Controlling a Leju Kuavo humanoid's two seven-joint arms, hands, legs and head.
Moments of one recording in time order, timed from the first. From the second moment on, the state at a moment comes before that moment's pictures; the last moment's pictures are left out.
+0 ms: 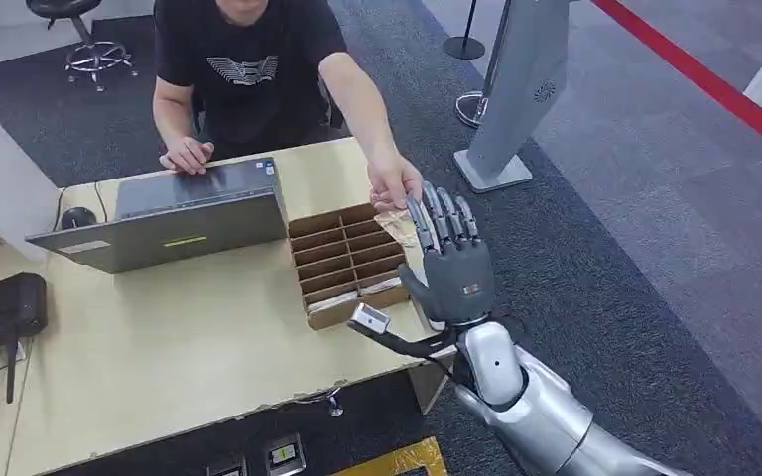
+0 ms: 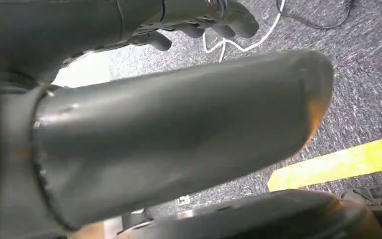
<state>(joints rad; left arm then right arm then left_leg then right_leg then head) -0.13 -0.05 -1.34 -0.27 0.77 0.64 0.08 -0.17 -0.34 0.53 -1.67 1.57 -0.70 0.51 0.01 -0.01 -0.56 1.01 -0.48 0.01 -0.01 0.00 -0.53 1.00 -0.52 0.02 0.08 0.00</state>
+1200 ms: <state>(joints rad) -0.13 -0.05 -1.35 -0.27 0.75 0.63 0.08 -0.20 -0.31 0.60 -1.67 1.57 -0.70 0.54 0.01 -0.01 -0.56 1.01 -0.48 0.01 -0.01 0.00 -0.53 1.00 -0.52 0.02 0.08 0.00</state>
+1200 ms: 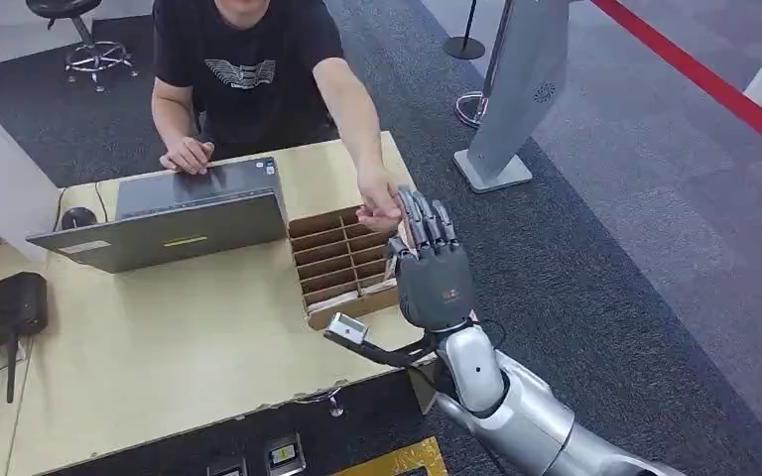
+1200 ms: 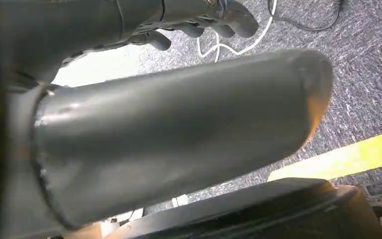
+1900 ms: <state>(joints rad) -0.13 -0.05 -1.35 -0.28 0.72 0.63 0.08 -0.14 -0.28 0.57 -1.61 1.57 -0.70 0.52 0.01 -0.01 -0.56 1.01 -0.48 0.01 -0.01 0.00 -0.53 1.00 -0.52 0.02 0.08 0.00</state>
